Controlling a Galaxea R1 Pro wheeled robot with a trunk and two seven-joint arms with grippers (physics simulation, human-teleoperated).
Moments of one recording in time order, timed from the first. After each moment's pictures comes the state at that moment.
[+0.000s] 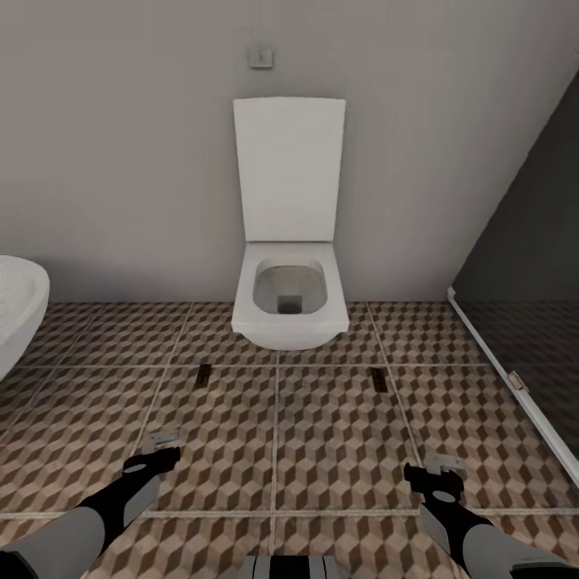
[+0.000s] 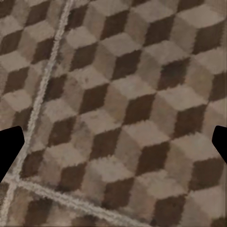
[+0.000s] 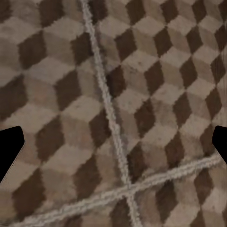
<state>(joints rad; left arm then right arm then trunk) -0.70 0.19 -0.66 -0.30 0.82 -0.02 0.29 -0.69 -0.10 0.07 -0.09 -0.12 -0.21 -0.27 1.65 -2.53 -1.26</state>
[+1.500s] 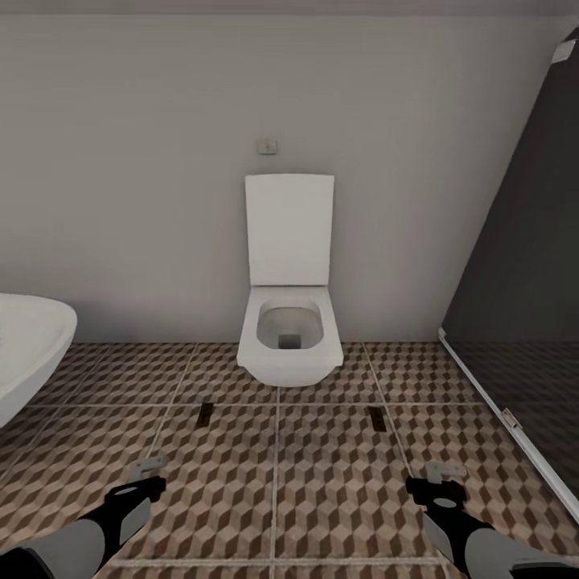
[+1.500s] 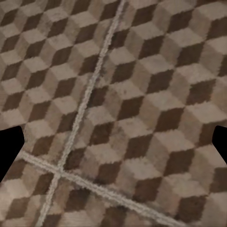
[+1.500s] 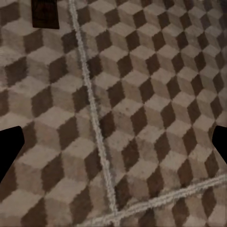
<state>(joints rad) -0.70 0.16 -0.65 -0.10 0.83 -0.02 0.29 -0.69 -0.11 0.07 -0.05 -0.07 -0.16 -0.27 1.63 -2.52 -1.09</state>
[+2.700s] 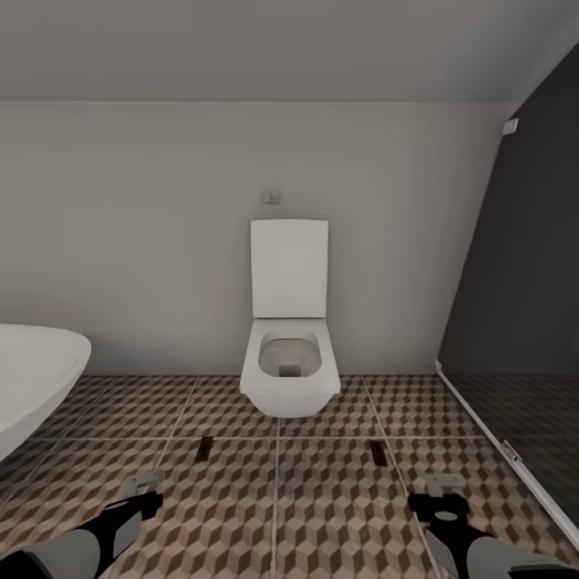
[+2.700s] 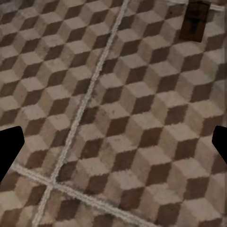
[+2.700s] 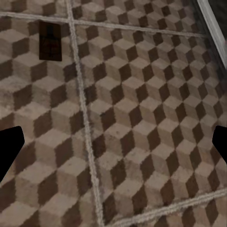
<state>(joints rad) -0.69 0.15 -0.65 -0.02 0.85 -0.03 0.18 -0.68 -0.10 0.07 0.02 0.01 -0.16 -0.27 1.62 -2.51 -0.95</state>
